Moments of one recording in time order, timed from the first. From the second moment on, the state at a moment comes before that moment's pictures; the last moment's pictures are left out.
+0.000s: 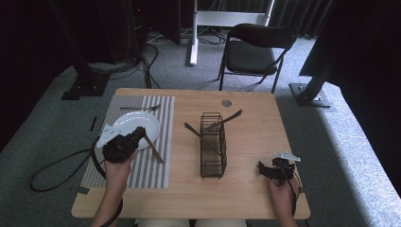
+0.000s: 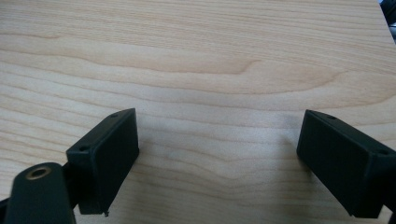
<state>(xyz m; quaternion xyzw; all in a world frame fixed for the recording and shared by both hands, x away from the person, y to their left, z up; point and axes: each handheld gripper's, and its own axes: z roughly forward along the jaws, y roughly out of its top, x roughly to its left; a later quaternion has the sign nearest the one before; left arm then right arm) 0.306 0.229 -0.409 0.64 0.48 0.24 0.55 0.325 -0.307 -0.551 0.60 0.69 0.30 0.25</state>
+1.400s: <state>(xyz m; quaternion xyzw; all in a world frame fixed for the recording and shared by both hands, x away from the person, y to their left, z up) 0.309 0.352 -0.537 0.52 0.67 0.19 0.50 0.325 -0.307 -0.551 0.60 0.69 0.30 0.25</state>
